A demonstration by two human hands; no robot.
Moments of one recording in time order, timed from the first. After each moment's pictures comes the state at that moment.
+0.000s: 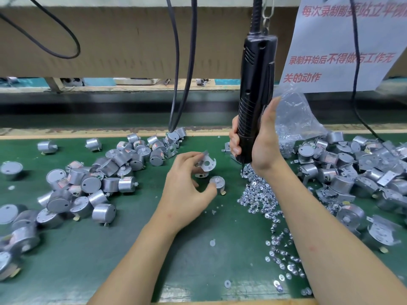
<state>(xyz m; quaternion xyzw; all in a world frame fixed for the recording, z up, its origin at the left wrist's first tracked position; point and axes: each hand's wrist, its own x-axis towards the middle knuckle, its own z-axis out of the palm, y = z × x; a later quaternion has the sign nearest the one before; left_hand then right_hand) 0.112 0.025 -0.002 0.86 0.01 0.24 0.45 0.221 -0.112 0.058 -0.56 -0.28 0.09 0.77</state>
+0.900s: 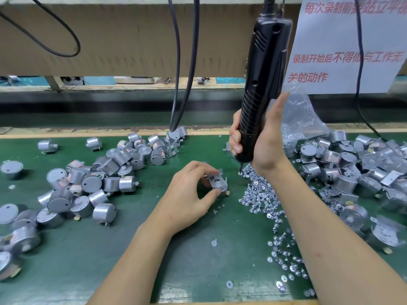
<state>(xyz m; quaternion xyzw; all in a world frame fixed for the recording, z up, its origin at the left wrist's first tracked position) 0.108 0.034 -0.001 0.91 -0.08 0.19 0.35 0.213 -0.110 0.065 -0.53 -0.30 0.10 0.79</state>
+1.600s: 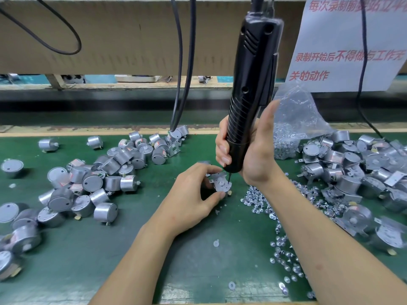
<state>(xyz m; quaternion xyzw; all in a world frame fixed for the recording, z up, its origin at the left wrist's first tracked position) 0.108 0.033 -0.003 0.92 -0.06 0.16 0.36 0.189 -0.093 0.062 -0.47 -0.34 0.16 0.80</state>
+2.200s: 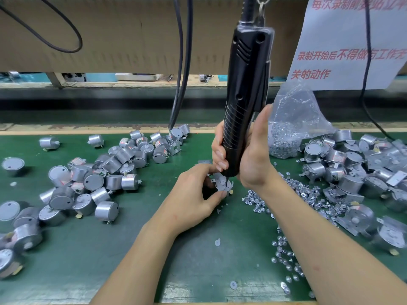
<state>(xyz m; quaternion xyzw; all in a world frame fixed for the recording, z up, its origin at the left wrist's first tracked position) 0.109 0.032 -0.002 0.92 -0.07 0.17 0.36 0.183 -0.088 0.056 -0.47 -0.34 0.20 0.79</state>
